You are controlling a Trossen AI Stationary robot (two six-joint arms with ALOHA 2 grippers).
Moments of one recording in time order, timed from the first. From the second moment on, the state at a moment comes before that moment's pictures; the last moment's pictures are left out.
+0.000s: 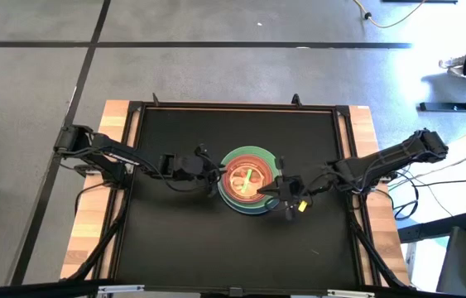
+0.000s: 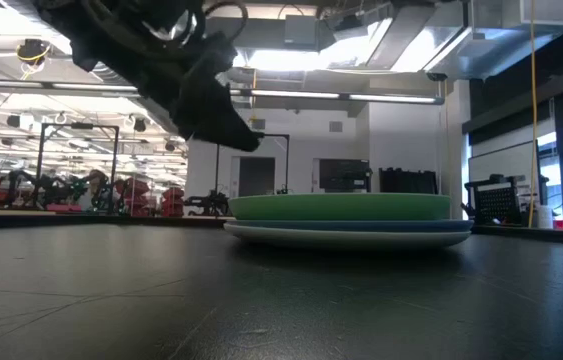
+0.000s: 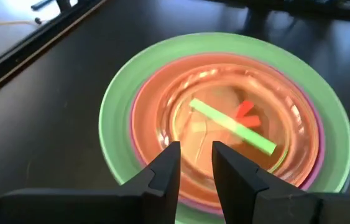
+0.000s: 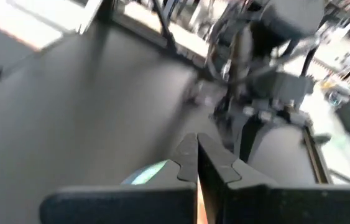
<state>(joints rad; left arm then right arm) -0.05 1.47 0.68 0.24 -0.35 -0.23 0.32 1.22 0.89 -0.07 0.20 -0.36</state>
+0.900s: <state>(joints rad) -0.21 1.17 0.41 0.49 -0.36 -0.02 -0.08 0.76 0.48 0.16 -0.18 -0.16</state>
